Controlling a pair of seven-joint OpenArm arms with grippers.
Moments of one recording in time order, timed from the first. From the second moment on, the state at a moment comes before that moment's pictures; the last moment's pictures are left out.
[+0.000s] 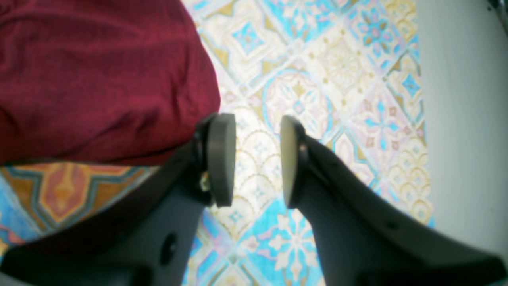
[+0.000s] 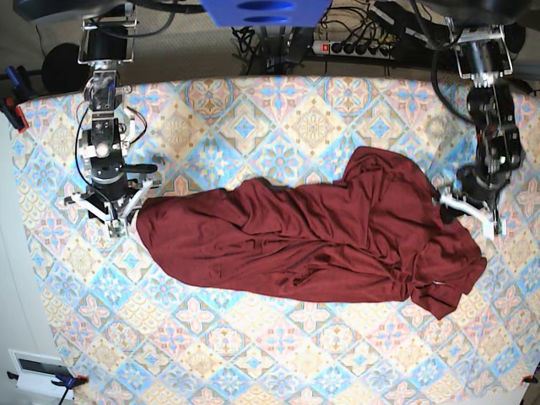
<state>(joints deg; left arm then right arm) 3.9 -26.0 -16.9 91.2 -37.3 -0.7 47.3 -3.2 15.3 4.7 96.5 -6.5 7.8 -38.7</state>
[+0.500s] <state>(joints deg) 11.0 -8.7 -22.9 90.6 -40.9 -1.3 51.8 -3.2 15.2 3.4 96.2 -6.5 8.0 -38.5</state>
